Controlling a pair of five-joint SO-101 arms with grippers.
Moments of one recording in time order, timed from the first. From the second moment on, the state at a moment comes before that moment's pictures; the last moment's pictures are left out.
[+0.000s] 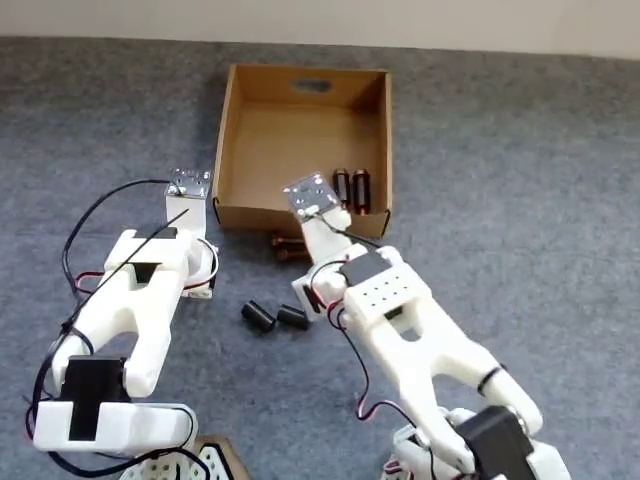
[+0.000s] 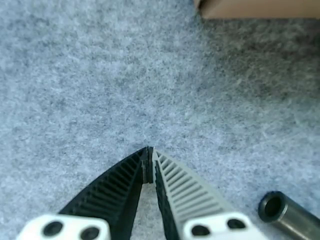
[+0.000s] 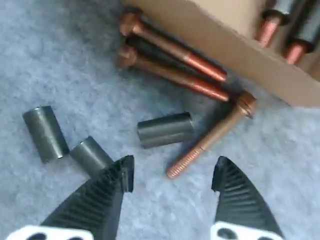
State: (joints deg) left arm -6.6 -5.0 45.8 47.3 -2.7; right arm -34.5 -17.1 43.6 48.2 1.9
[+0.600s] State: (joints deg) left arm -6.6 -5.0 45.8 47.3 -2.7; right arm -35.2 -6.7 43.5 39.0 1.9
